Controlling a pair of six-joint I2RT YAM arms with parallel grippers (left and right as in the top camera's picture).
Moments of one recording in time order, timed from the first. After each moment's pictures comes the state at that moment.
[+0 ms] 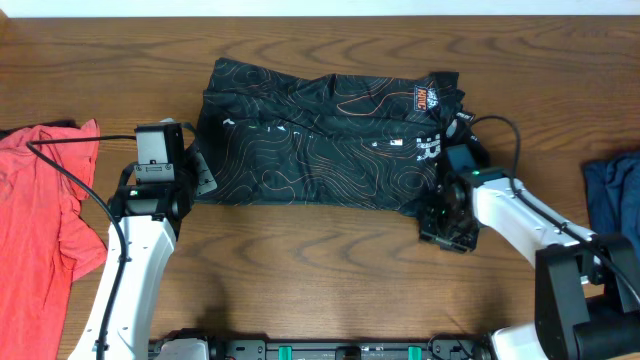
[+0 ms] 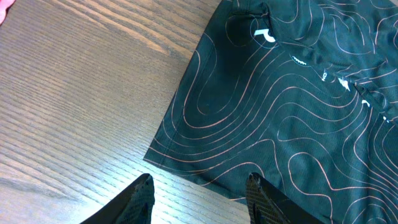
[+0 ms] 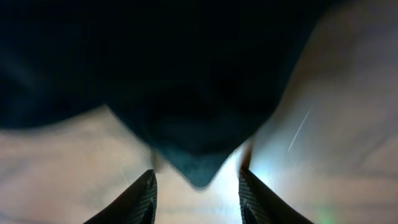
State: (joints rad) left arm 0.03 1.26 0.88 -0.62 -0.08 -0.36; right arm 0.23 1.65 0.82 -0.81 -0.16 0.57
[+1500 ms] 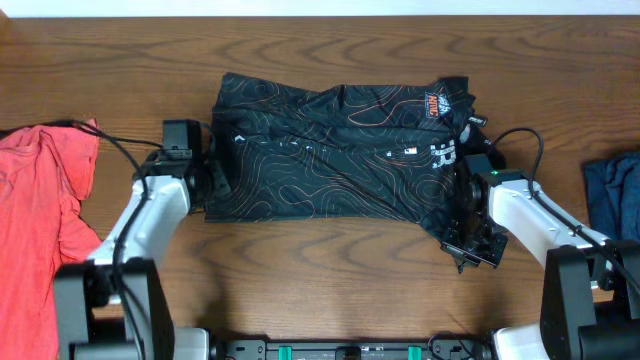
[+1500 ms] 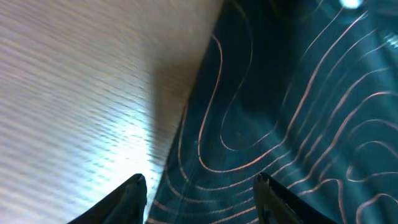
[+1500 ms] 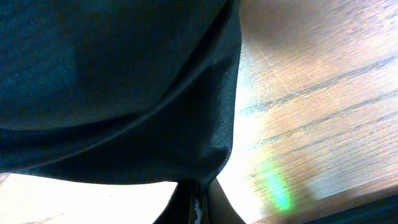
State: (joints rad) left arm 0.03 1.59 0.88 -0.57 0.00 -0.38; right arm 0.14 1.63 0.80 -1.01 -0.02 0.66
